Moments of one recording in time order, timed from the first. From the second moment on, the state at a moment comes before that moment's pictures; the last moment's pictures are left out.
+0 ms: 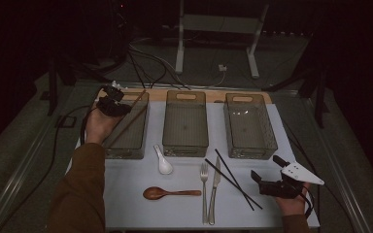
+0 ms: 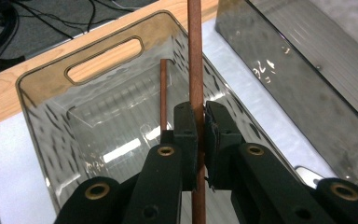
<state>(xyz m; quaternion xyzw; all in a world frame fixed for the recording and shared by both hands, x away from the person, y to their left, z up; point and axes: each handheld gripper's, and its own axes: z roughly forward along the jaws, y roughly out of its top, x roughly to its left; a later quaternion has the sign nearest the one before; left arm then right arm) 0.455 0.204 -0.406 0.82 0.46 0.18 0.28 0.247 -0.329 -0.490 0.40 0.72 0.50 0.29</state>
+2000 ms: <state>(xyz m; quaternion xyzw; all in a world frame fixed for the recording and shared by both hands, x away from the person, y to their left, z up) 0.345 0.235 -0.409 0.74 0.49 0.20 0.41 0.246 -0.325 -0.491 0.40 0.72 0.49 0.29</state>
